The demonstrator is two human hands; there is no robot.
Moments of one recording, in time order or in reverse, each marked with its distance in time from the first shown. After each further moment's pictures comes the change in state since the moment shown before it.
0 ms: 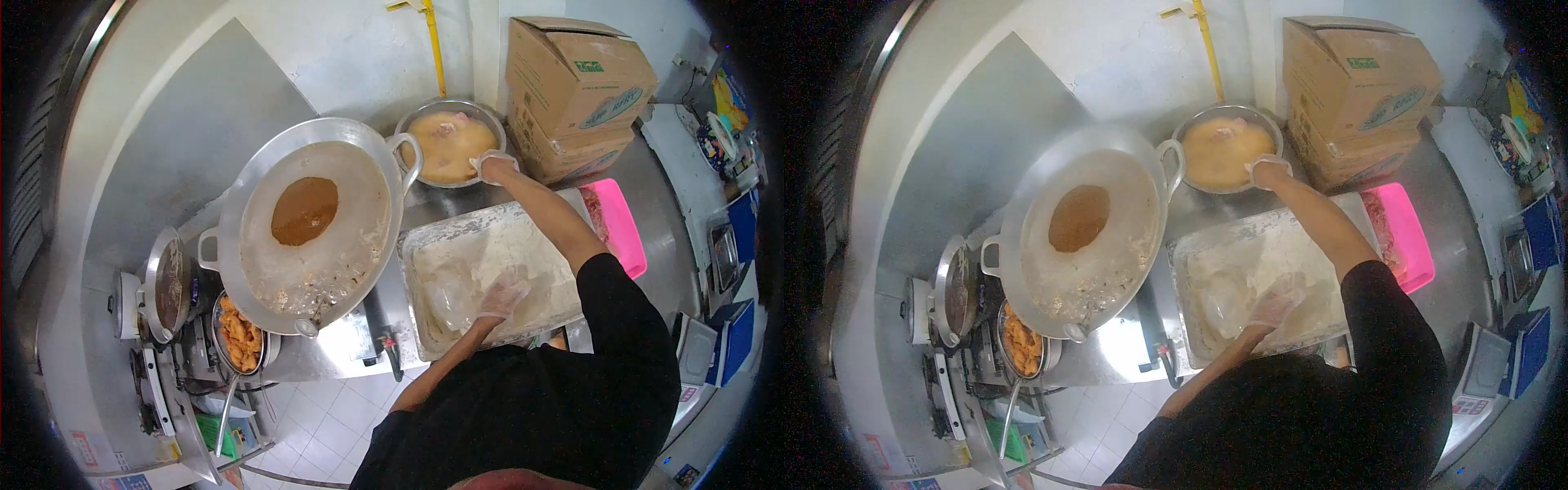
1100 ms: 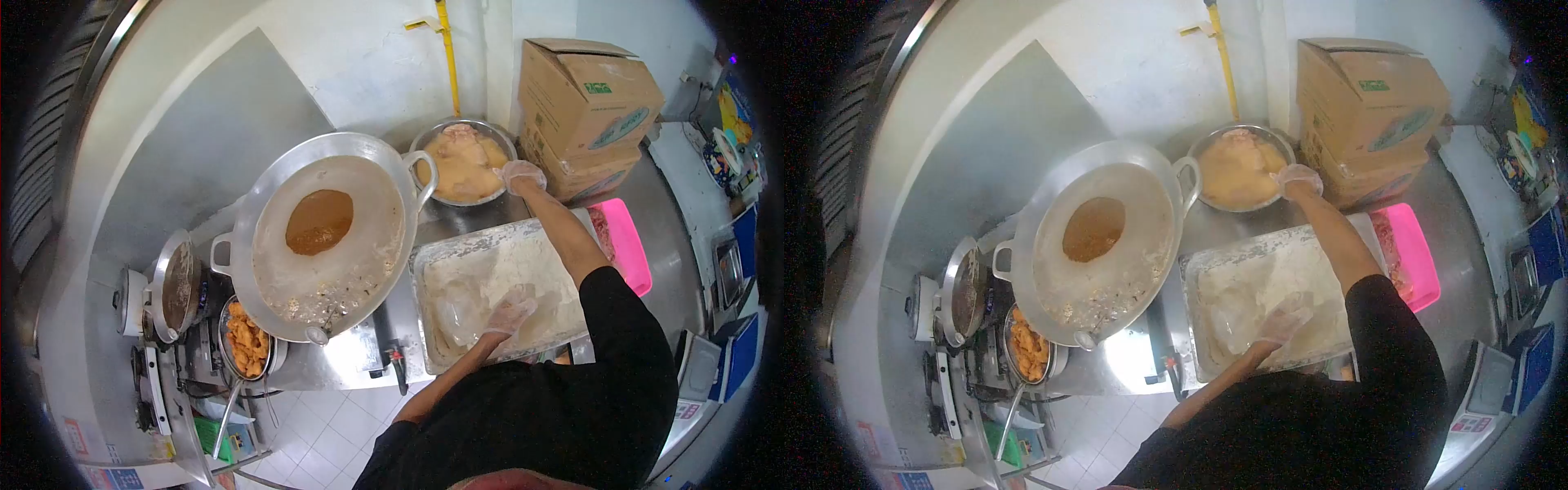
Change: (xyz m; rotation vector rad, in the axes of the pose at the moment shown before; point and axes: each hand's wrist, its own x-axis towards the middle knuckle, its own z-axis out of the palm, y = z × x) left_hand -0.002 -0.013 -0.003 0.340 -0.001 0.186; right_hand -0.011 0.012 -0.037 -0.020 0.020 0.210
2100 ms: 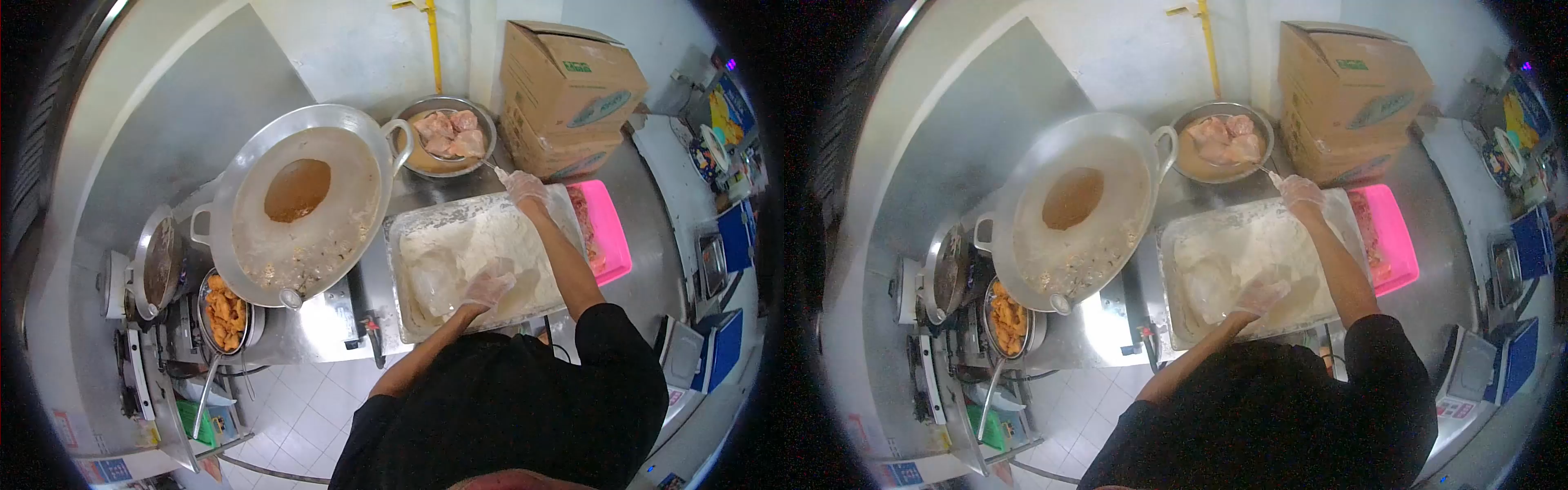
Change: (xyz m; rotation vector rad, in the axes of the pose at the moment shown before) left_hand -0.008 0.046 -0.005 -0.133 0.034 -0.207; right_hand -0.067 0.085 0.063 0.068 0.180 -0.052
